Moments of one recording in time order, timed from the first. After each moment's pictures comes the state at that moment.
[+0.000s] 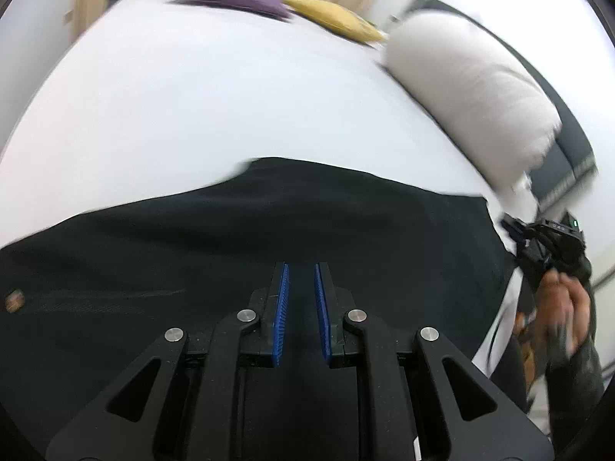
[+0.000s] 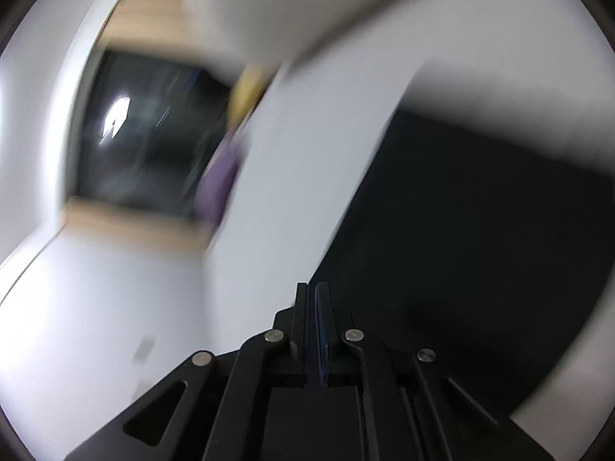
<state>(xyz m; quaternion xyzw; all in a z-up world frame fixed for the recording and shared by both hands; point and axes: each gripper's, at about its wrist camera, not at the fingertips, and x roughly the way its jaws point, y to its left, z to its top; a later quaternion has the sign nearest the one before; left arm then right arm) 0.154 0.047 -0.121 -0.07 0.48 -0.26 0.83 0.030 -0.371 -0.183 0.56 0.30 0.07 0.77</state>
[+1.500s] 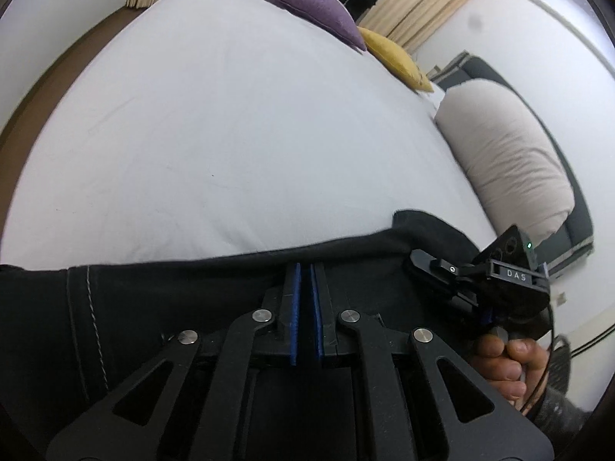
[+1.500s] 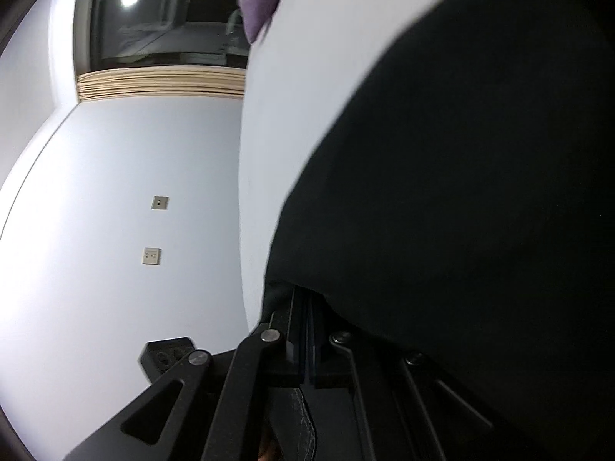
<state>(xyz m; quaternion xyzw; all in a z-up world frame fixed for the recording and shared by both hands) 0.160 0.241 -0.164 -0.21 0.47 -0.20 0.84 0.176 -0.147 -0.258 0.50 0.44 0.25 0.70</state>
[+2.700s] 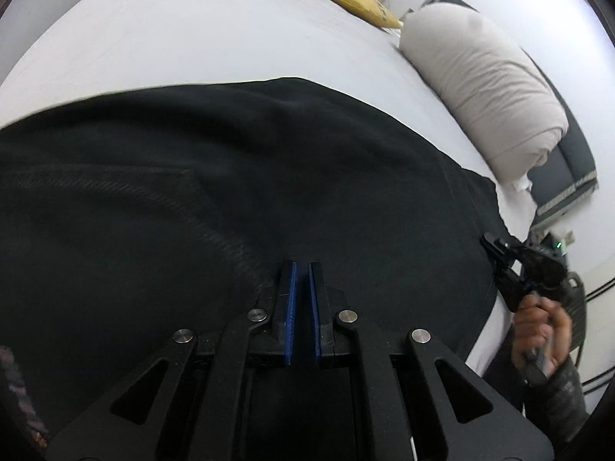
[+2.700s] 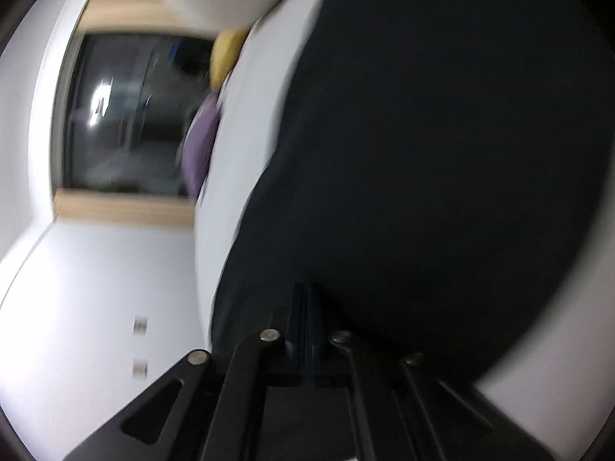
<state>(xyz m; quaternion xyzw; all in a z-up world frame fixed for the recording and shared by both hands) 0.111 0.112 -0.175 -0.13 0.52 -0.24 0.81 -0.032 -0.382 -0.252 0.57 0.32 0.00 0.76</state>
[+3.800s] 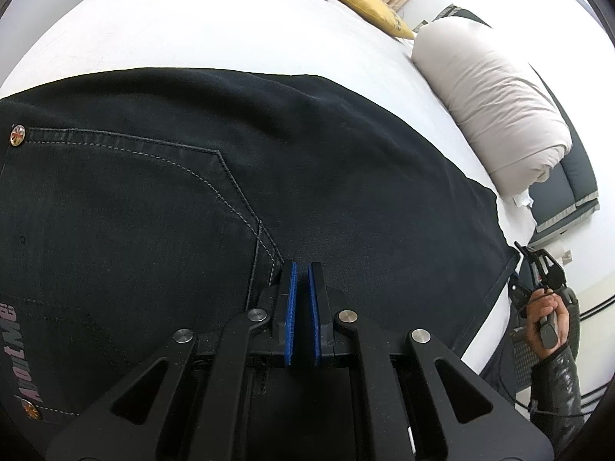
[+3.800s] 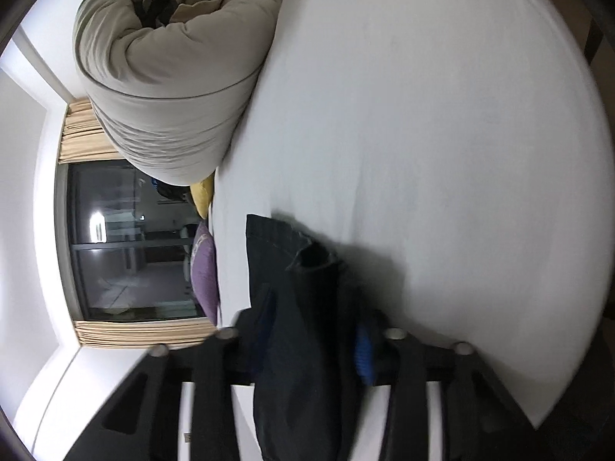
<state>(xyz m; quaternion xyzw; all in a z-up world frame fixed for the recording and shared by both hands) 0.099 0.127 -0.176 -0.15 0.52 -0.22 0.81 -0.112 -0.487 -0.234 0.68 0.19 -0.10 0.70</state>
